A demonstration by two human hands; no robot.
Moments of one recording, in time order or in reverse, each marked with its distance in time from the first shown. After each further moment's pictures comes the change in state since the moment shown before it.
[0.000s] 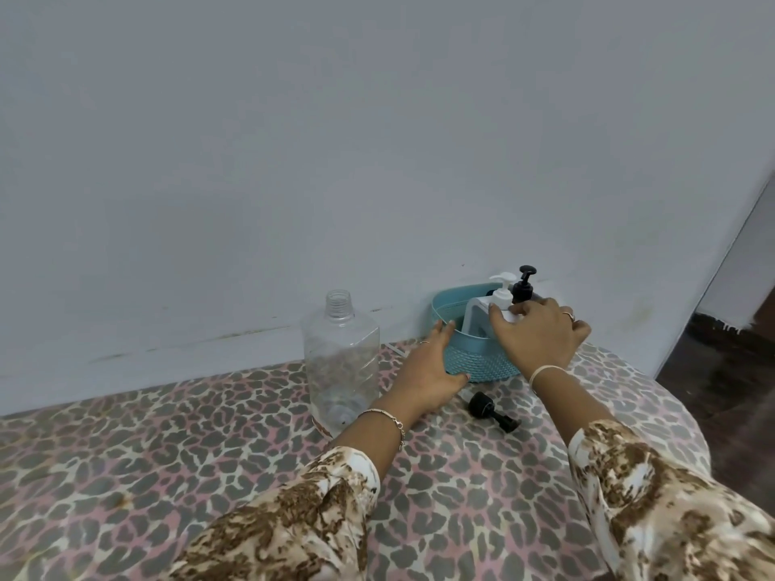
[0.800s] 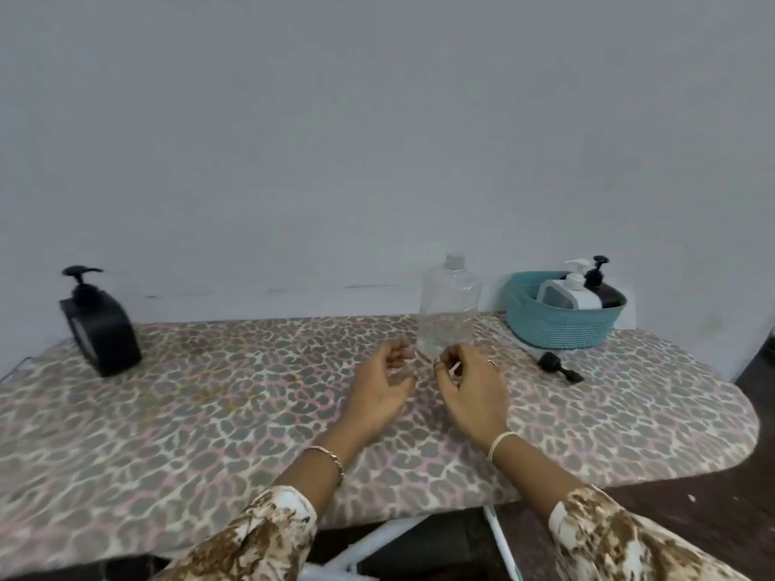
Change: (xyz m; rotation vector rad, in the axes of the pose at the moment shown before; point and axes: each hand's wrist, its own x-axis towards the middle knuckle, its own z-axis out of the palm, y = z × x) left_hand -0.215 -0.066 -0.082 -0.365 0.421 -0.147; right_hand -0.235 -0.102 -0.053 0.484 -0.325 -0.371
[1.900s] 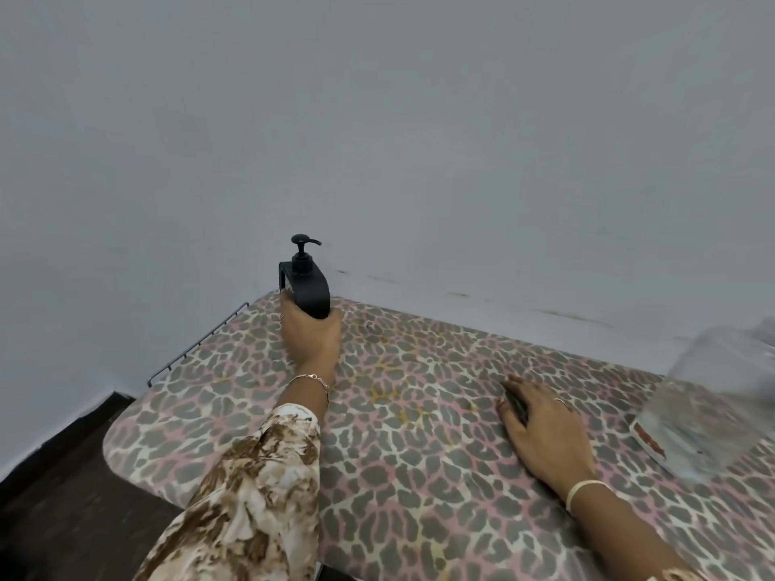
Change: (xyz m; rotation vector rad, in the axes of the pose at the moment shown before) left_hand 0.035 -0.115 -0.288 0.083 1.161 -0.354; right_hand 0.031 -0.070 0.152 -0.220 -0.411 -0.304
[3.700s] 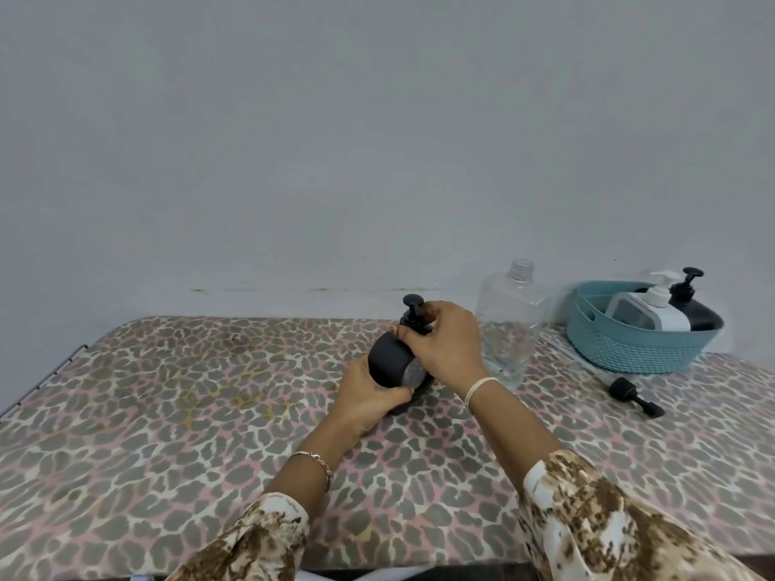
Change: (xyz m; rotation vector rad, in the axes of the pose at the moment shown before) left_hand -0.223 0.034 0.058 -0.217 -1.139 0.056; right_hand -0.001 0.002 -0.106 0.423 0.293 0.177
